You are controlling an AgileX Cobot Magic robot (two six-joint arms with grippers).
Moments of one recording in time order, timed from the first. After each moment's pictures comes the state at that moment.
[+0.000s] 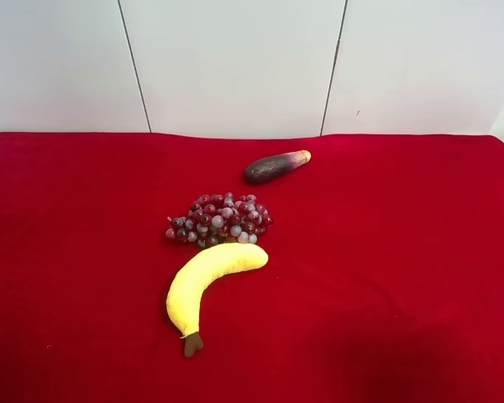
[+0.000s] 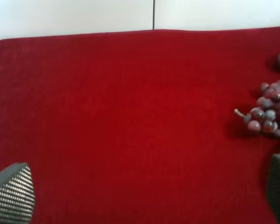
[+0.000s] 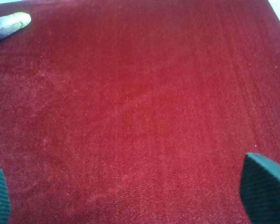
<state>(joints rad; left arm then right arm) -0.03 0.05 -0.57 -0.06 0.96 0.06 0.03 0.00 -0.48 -0.05 1.06 0.08</state>
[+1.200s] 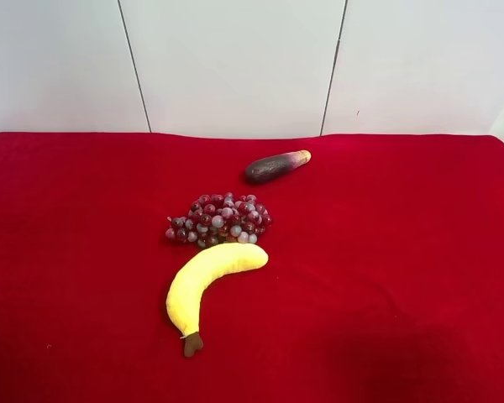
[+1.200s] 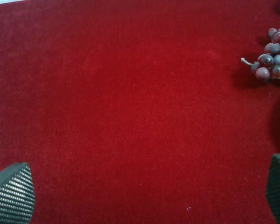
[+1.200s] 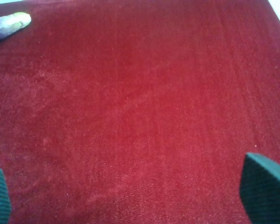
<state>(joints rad) -0.03 0.00 -0.51 -0.06 1.06 0.12 0.03 0.00 -0.48 -0.05 1.06 0.08</state>
